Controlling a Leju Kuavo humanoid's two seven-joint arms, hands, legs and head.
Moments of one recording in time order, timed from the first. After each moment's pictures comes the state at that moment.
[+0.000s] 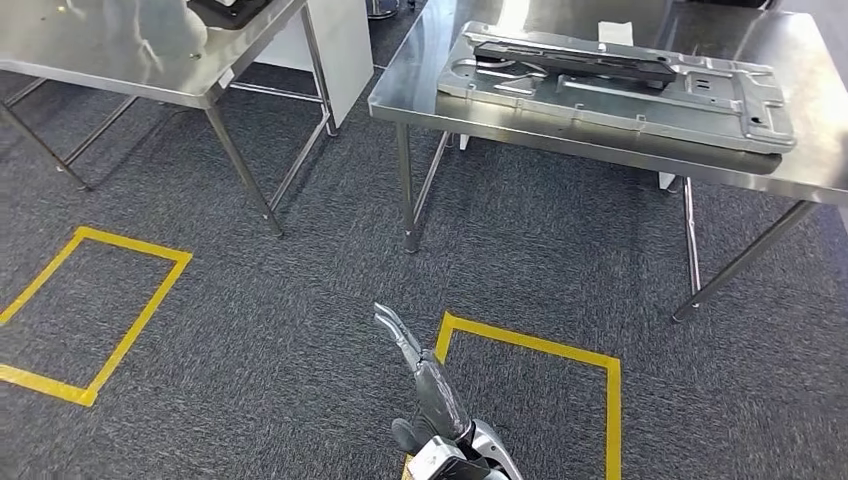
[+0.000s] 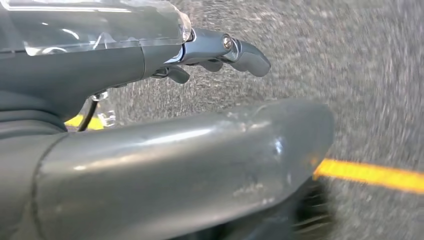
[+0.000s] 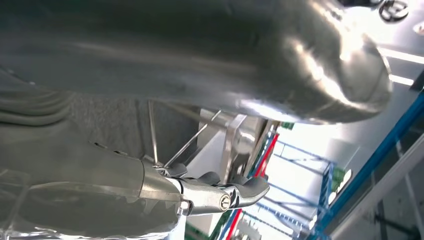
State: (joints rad) left arm -0.11 -0.05 -1.45 -0.13 1.22 0.29 -0.50; right arm -0.06 0.07 0.70 -1.47 0.35 -0.26 -0.54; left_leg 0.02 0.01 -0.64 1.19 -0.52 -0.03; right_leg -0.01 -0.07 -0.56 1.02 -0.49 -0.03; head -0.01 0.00
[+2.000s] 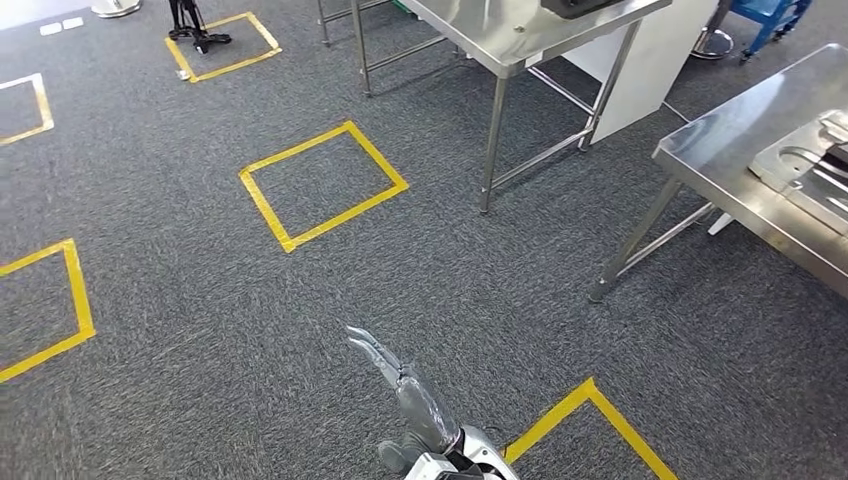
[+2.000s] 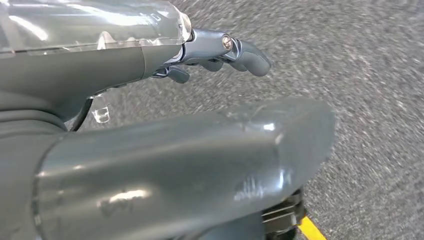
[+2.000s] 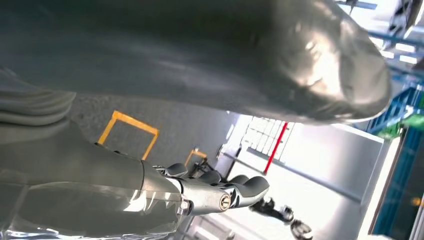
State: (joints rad) left arm -0.12 -0.06 -1.42 -0.13 1.28 0.26 -0.58; right arm -0.07 0.04 0.75 -1.47 0.35 -0.16 -0.54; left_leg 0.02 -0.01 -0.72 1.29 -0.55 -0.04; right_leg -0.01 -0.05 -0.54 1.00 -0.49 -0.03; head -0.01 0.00
